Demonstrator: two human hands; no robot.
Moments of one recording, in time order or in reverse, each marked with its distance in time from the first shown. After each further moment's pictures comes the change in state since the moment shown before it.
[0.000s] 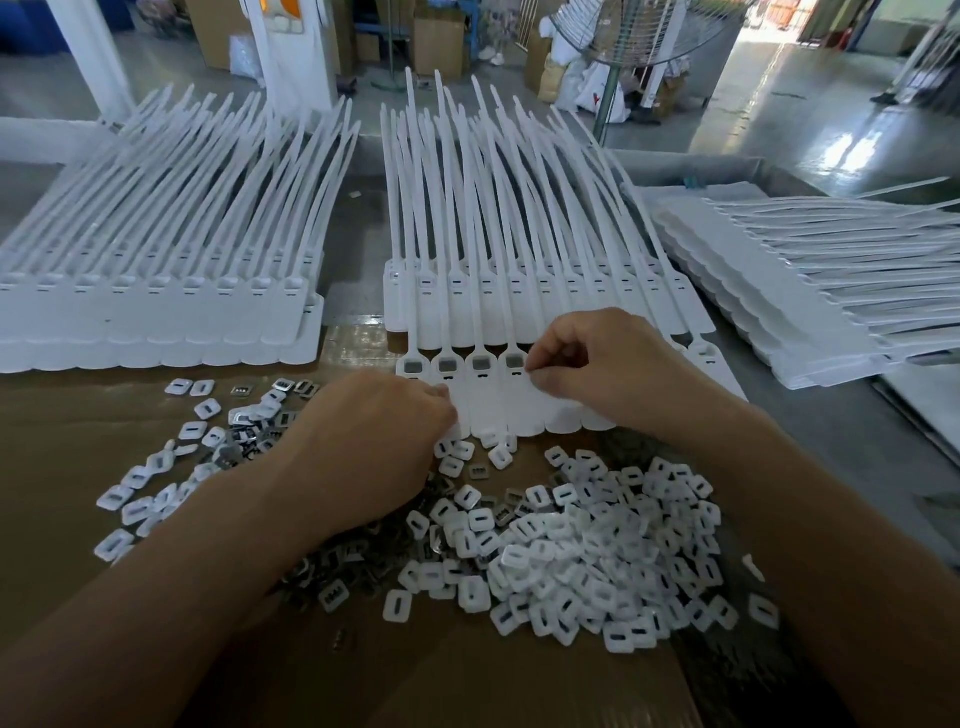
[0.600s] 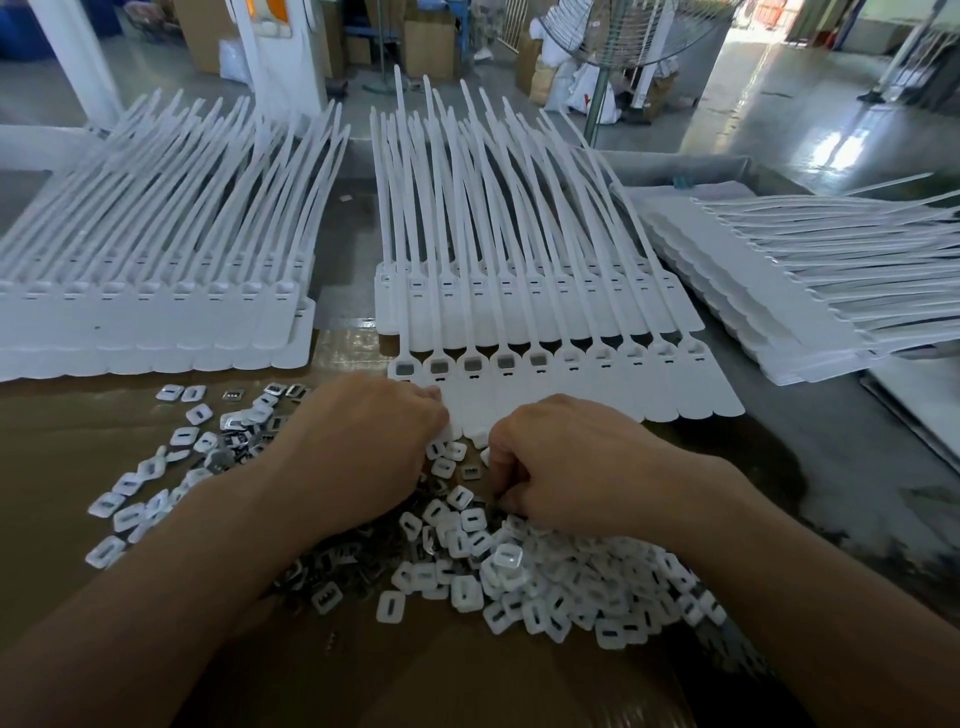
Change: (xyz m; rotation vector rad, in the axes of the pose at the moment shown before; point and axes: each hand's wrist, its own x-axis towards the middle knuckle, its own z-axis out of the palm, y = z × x) left_hand 0.001 -0.001 0.003 -0.040 0.016 -0.018; right_hand -0.032 -0.039 0.024 -0.495 -0.373 -0.060
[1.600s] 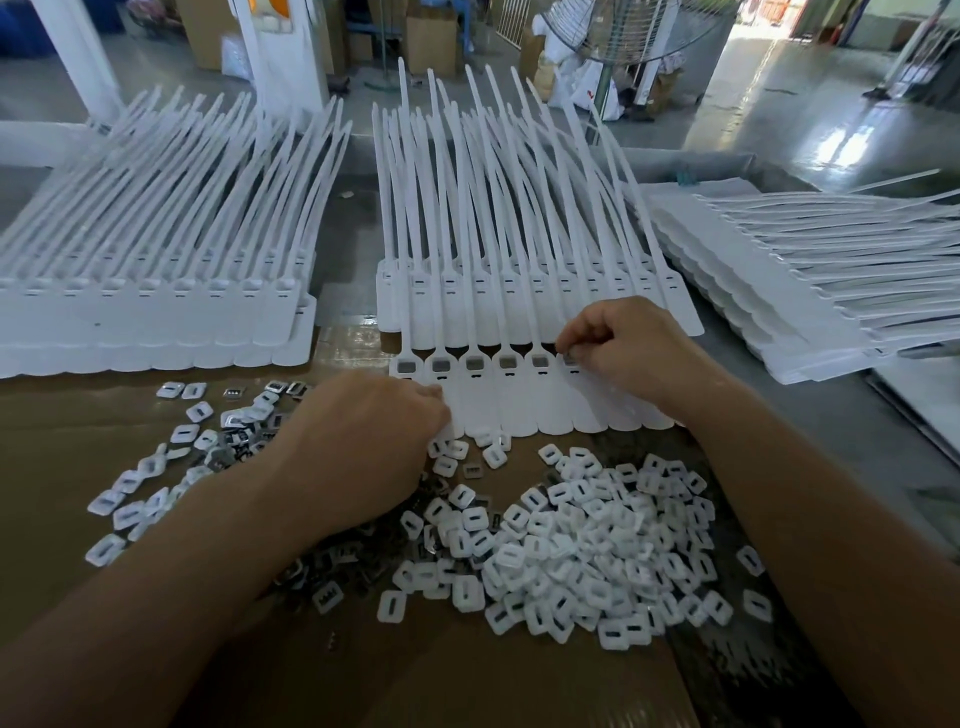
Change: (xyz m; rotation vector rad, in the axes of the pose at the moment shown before) left_hand 0.003 -0.003 0.002 0.049 -0.026 0.012; right_hand 0.042 0.088 -0.009 0.515 0.440 0.234
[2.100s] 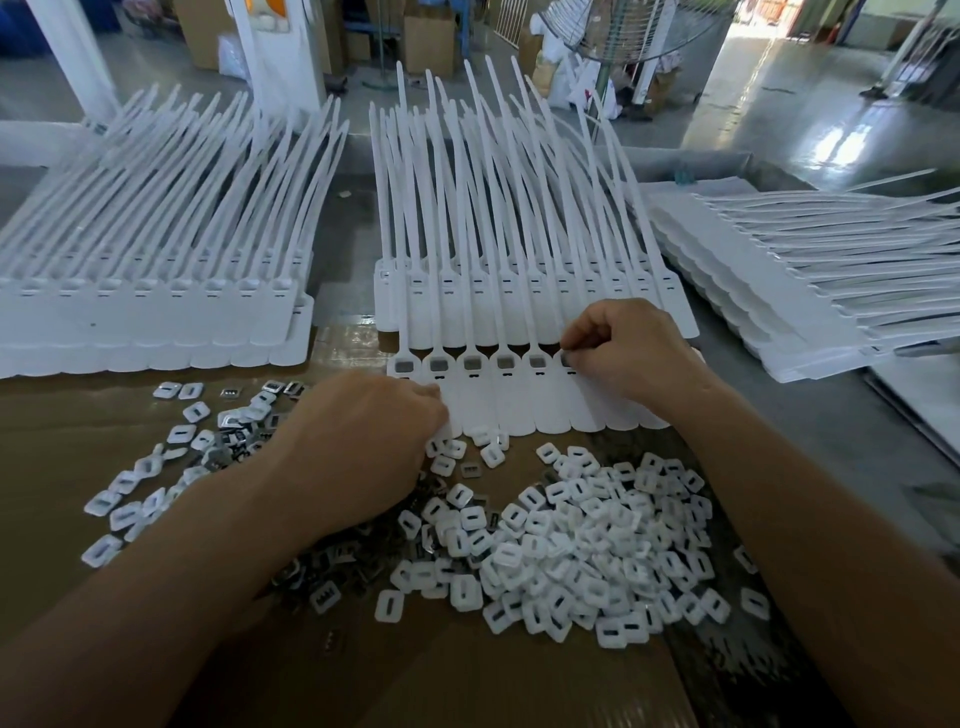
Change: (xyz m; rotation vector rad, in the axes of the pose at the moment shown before) left_hand -0.004 0.001 0.000 -0.005 -0.005 -0.003; right_hand -0.001 0.006 0.006 -0.034 0.093 0.017
